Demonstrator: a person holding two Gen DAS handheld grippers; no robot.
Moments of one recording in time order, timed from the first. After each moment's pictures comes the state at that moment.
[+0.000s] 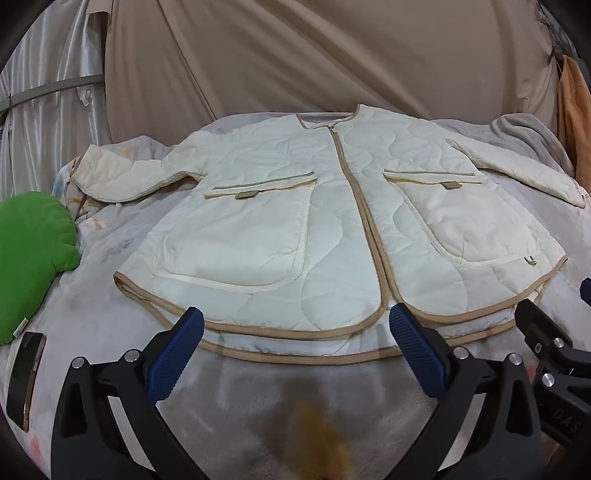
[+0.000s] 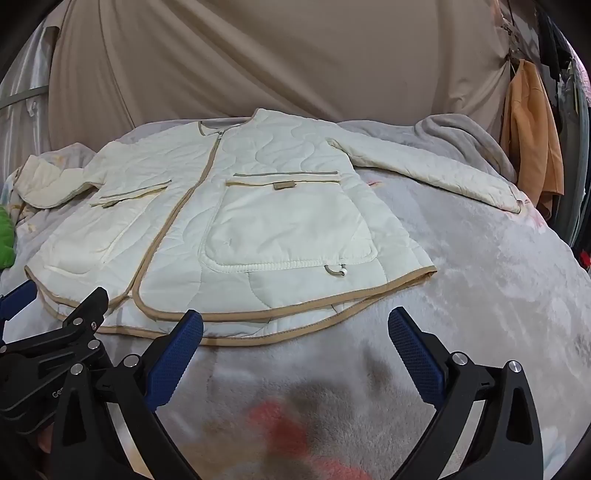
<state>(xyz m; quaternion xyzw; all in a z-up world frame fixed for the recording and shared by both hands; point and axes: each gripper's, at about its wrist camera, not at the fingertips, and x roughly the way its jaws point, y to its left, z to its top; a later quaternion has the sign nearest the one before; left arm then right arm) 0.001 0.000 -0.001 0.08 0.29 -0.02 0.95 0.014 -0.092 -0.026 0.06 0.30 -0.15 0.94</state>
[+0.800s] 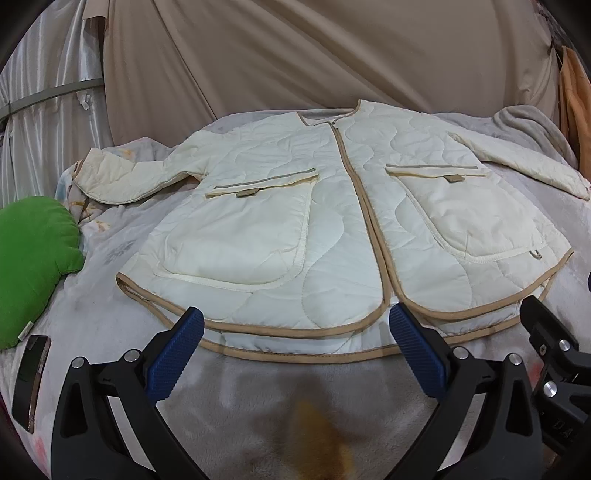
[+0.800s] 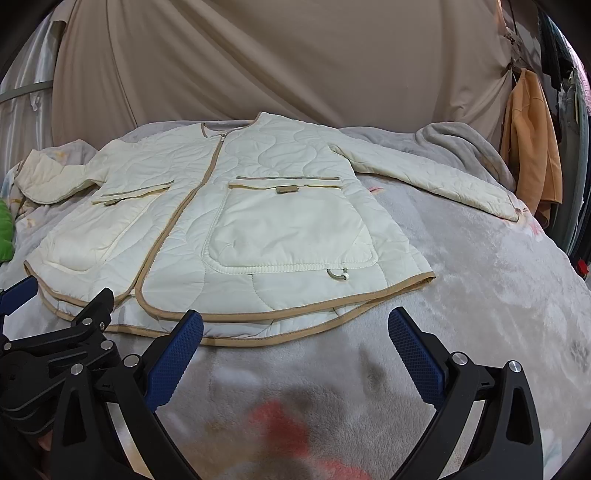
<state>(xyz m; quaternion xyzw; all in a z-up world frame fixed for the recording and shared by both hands) 0.002 -0.002 -0.007 0.09 0.29 -0.01 0.95 0.013 -0.089 -0.026 0.04 0.30 -0.15 0.94</state>
